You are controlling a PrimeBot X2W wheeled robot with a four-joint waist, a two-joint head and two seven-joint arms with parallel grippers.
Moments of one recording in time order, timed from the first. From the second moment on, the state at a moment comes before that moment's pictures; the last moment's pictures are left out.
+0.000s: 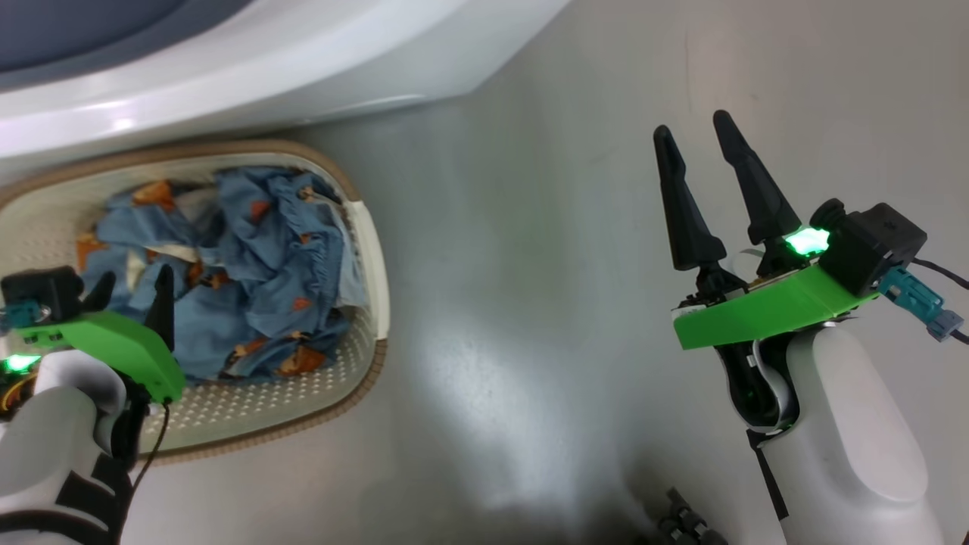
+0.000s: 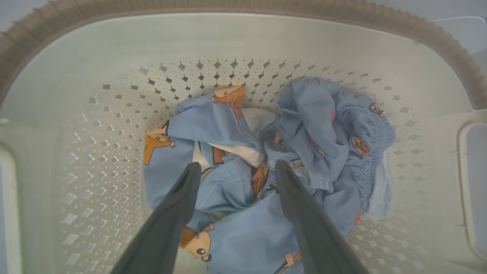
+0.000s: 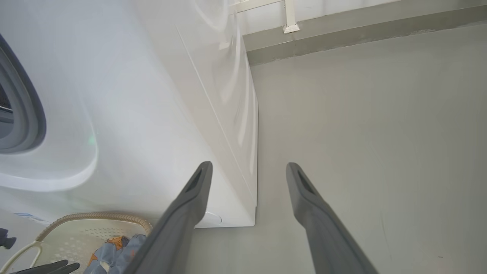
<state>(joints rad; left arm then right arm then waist) -0.76 0.27 -0.30 1.05 -0.51 -0.12 -0.21 -0.52 -0.07 0.15 0.18 0.38 0.13 -0.26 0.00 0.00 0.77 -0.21</state>
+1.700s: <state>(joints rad) -0.84 0.33 -0.54 1.18 -0.76 -0.13 -0.08 -0.54 -0.06 0.17 0.16 0.43 0.13 -0.26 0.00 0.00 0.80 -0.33</state>
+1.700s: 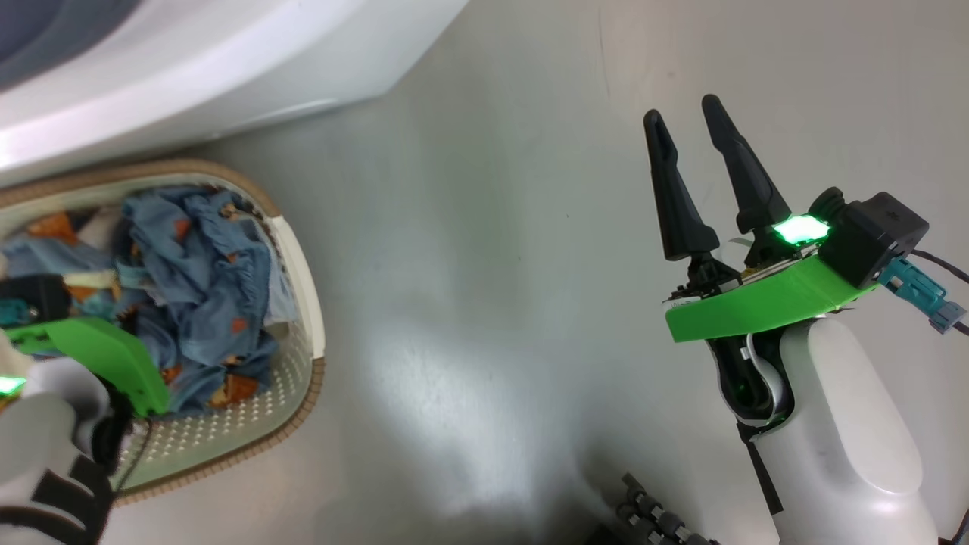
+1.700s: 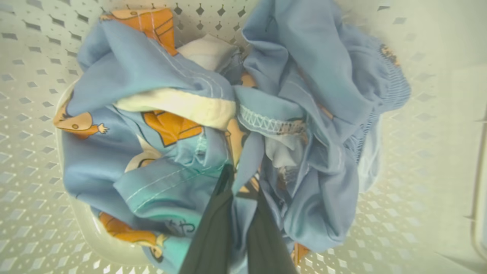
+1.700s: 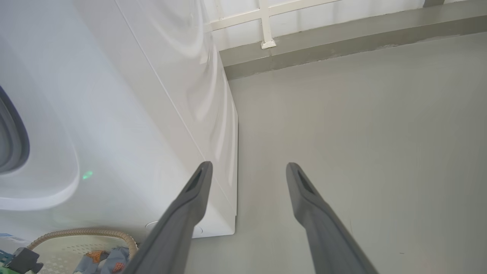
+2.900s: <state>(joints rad) -0.45 0.32 -0.61 0.73 -0.97 -0.12 -0.25 -0.33 -0.13 0.12 0.26 0.40 0.13 -0.26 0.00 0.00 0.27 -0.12</state>
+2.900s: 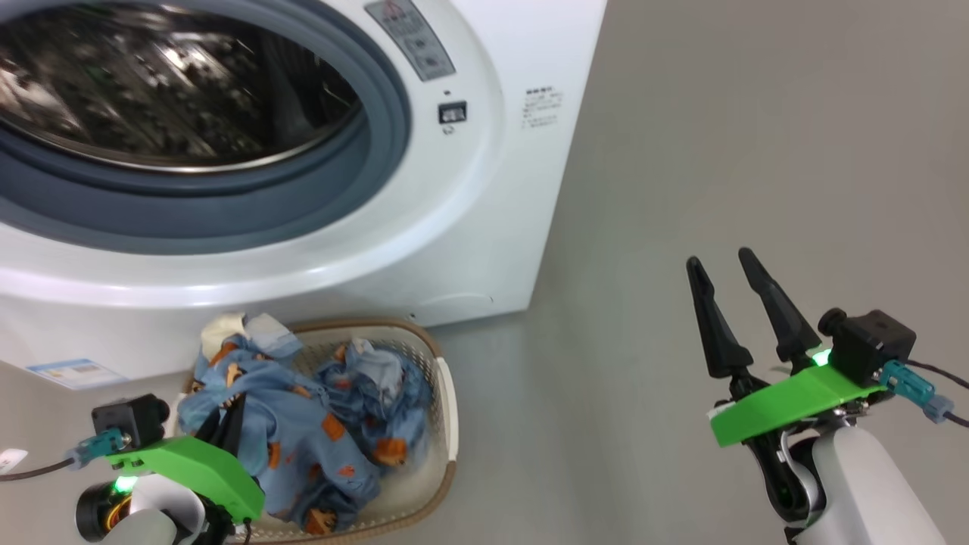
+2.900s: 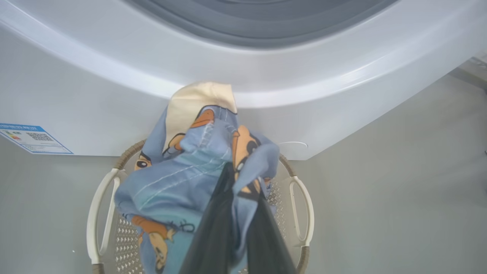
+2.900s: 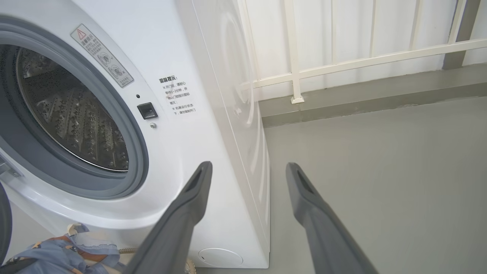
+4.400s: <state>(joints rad) -0.08 0.25 -0.24 0.06 -0.52 0.04 -0.25 -0.22 -0.19 0.09 0.24 0.42 0.13 -0.26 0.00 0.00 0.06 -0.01</state>
